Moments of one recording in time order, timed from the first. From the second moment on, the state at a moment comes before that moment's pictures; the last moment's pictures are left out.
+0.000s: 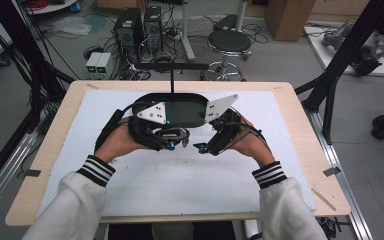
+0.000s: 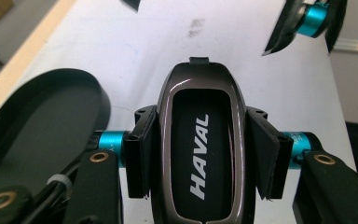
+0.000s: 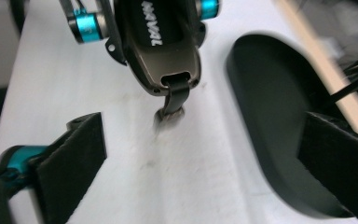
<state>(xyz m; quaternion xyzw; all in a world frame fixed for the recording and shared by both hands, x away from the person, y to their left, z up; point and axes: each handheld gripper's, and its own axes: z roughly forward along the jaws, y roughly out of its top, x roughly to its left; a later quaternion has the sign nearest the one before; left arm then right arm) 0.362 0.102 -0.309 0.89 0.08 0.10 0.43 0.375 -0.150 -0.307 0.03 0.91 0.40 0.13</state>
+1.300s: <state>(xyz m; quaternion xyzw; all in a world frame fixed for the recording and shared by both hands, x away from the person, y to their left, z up) 0.390 0.164 -0.291 0.80 0.29 0.20 0.50 0.320 -0.309 -0.391 0.29 0.73 0.56 0.26</state>
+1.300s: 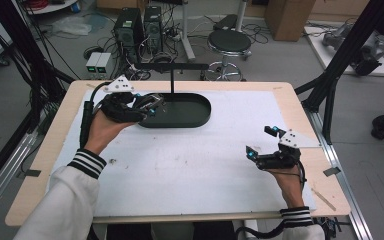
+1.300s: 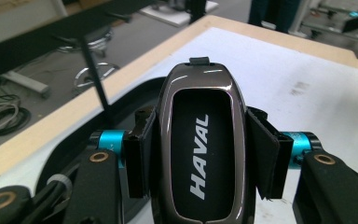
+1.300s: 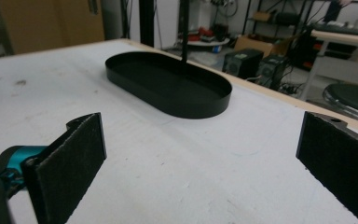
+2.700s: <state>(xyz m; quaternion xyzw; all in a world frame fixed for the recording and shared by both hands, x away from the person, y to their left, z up) 0.433 0.203 -0.273 0.74 0.38 0.28 0.49 0.293 -0.341 -0.445 0.32 0.66 0.61 0.31</state>
